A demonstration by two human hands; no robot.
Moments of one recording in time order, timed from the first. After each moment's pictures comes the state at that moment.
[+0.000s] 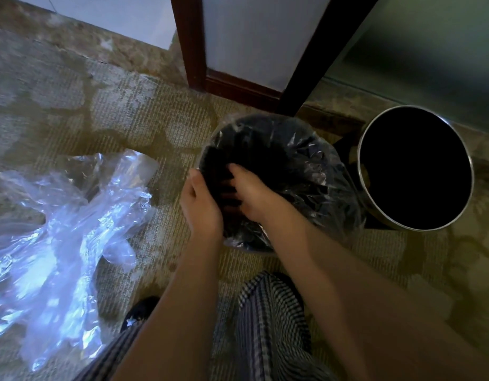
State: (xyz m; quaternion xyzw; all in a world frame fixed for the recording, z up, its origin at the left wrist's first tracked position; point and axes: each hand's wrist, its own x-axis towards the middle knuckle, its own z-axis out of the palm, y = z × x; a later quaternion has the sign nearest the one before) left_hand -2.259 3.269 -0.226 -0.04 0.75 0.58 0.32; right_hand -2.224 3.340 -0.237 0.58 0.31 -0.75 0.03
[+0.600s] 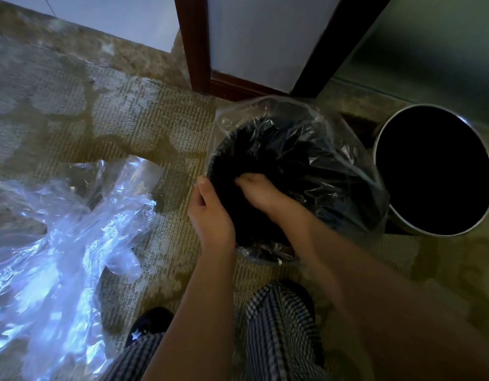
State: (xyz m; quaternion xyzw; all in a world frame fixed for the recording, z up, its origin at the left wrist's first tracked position) left_hand -2.258 3.269 -0.225 -0.04 0.76 0.56 0.33; right_hand -2.216 3.355 -0.274 0.56 0.56 -0.61 0.06
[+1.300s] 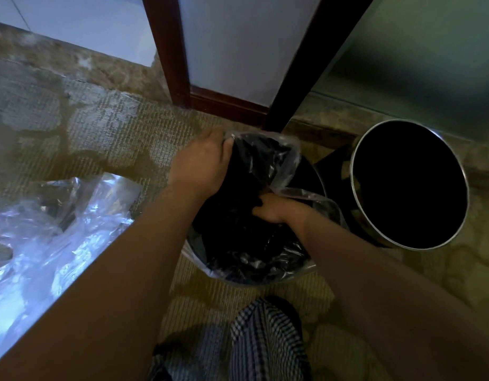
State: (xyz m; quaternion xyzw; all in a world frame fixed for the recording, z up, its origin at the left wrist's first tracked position) left_hand -2.318 3.356 -0.220 0.55 0.79 0.18 0.19; right_hand -2.160 3.406 -0.275 0.45 0.74 -0.38 0.34
